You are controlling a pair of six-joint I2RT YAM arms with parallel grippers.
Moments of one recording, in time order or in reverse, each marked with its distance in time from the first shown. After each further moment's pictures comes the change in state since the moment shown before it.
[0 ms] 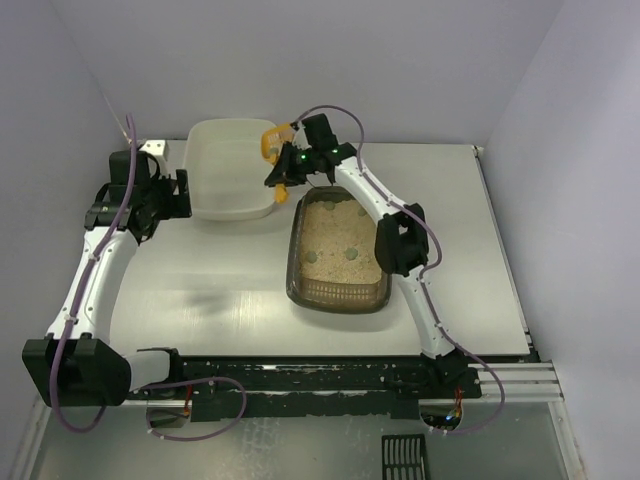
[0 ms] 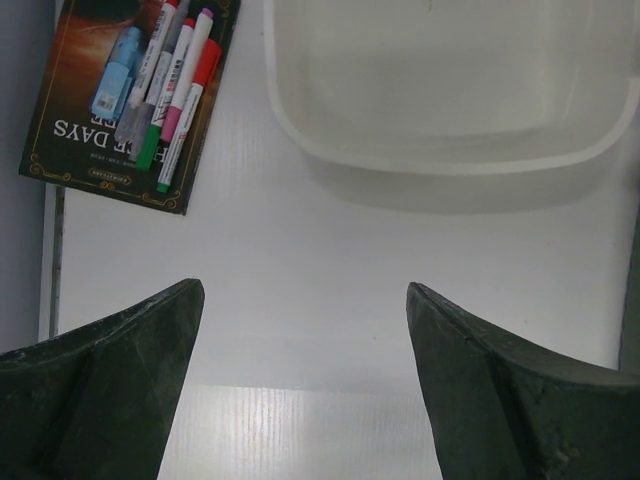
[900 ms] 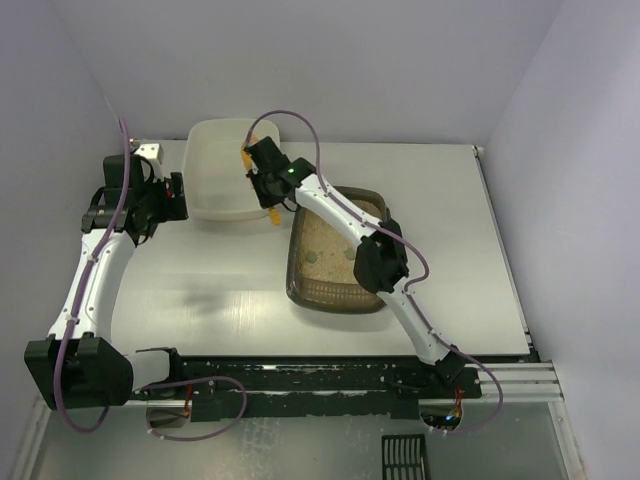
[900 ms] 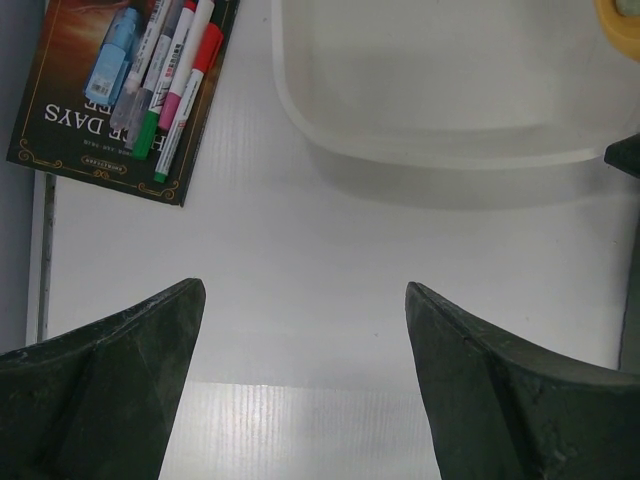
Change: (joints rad) left arm 0.059 -0.005 -0.033 0.016 0.055 -0.003; right arm 0.251 -0.007 0.108 -0.292 0.642 -0.456
